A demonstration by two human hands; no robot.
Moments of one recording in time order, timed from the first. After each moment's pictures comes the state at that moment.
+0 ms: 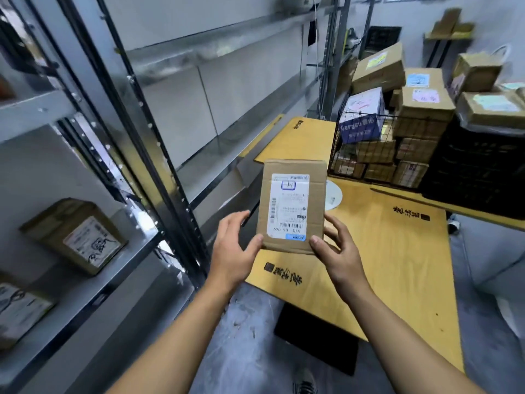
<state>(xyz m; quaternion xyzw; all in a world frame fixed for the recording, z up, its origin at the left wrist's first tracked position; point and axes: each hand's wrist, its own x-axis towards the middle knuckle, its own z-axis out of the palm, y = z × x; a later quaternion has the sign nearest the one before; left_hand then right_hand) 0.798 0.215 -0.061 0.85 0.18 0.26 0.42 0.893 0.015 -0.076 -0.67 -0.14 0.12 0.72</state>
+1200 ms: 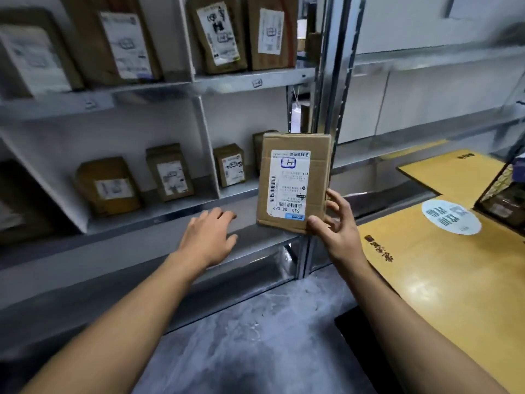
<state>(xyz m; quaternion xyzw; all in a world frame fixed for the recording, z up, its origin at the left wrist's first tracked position) 0.413 0.117 0.011 0.87 0.50 0.06 -0.01 0.659 0.009 -0.016 -0.55 -0.45 0.28 0.65</state>
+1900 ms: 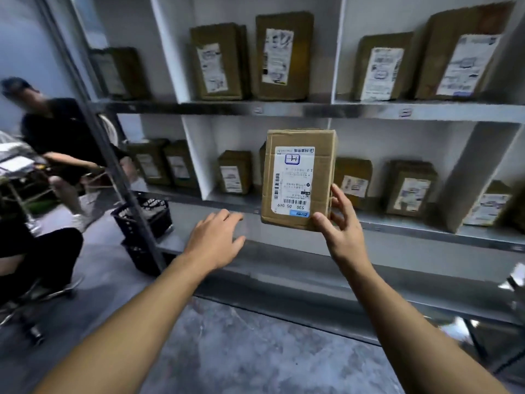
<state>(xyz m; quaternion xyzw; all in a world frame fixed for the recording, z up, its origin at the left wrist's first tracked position) -0.089 0.006 0.044 0.66 0.74 0.10 -0.05 0.158 0.093 0.007 -0.35 -0.63 0.41 0.55</state>
